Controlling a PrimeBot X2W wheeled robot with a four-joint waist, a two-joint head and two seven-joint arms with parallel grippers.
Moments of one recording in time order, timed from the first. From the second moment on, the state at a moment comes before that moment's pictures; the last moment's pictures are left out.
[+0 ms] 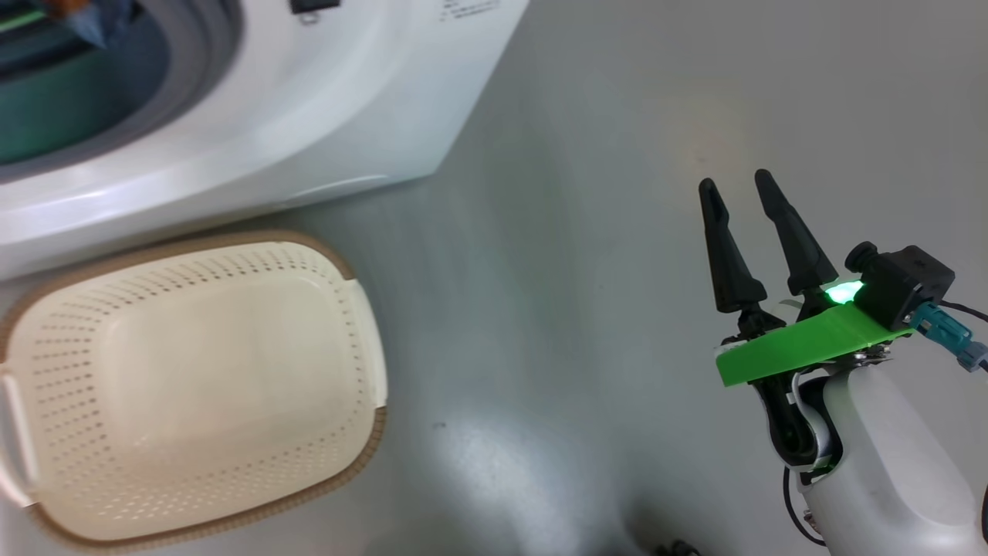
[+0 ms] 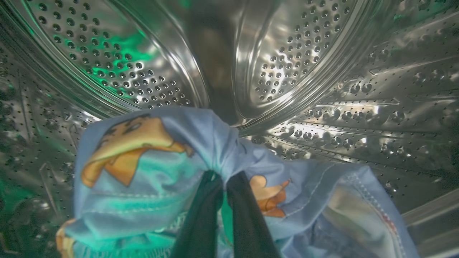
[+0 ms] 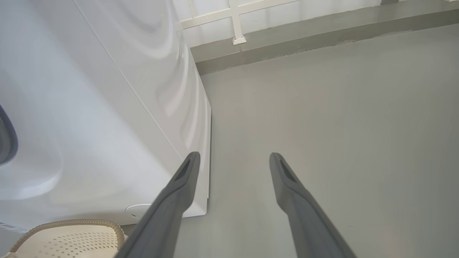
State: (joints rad) left arm -1.36 0.41 -0.18 1.14 -0.40 -0.09 -0.17; right arm -0.43 -0.12 0.20 0.27 0.48 0.13 -0.25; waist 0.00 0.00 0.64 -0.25
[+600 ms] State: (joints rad) left arm -1.49 0.41 -0.19 1.28 -0.43 -0.10 0.08; right arm -0.45 -0.10 0.20 0.28 0.47 0.13 -0.25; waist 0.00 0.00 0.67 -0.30
